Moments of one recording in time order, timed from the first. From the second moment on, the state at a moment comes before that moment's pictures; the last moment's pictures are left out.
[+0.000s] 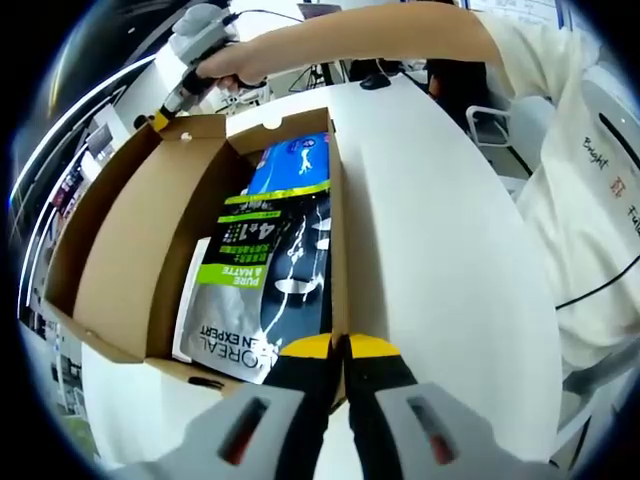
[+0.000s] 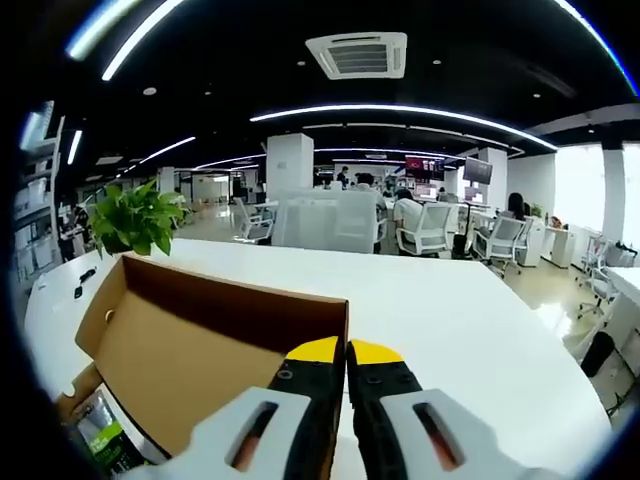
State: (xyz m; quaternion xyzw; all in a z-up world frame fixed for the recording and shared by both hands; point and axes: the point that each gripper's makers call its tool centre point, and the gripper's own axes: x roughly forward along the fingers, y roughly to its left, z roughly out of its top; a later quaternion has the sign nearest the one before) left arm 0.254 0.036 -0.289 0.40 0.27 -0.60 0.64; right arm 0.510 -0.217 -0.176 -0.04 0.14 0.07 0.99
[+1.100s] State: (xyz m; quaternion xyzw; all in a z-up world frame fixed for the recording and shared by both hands) left arm 0.252 0.035 -0.291 0.39 0.28 -0.60 0.64; right arm 0.536 -0.218 -0.248 -0.05 0.24 0.08 0.97
